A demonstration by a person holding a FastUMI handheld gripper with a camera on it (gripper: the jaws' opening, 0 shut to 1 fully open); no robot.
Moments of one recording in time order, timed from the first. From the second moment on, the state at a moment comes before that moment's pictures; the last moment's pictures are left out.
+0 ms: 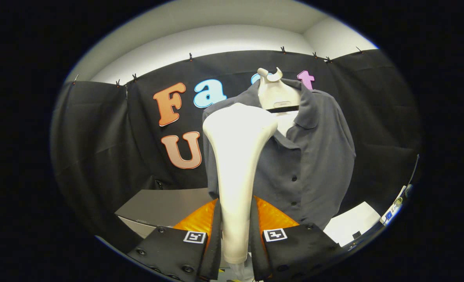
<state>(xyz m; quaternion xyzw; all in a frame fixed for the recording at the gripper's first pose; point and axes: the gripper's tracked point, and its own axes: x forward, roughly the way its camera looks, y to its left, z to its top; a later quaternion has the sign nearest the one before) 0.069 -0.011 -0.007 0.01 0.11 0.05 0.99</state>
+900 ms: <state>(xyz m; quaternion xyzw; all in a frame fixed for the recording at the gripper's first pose) 0.141 -0.072 -0.046 -0.01 0.14 0.06 0.99</state>
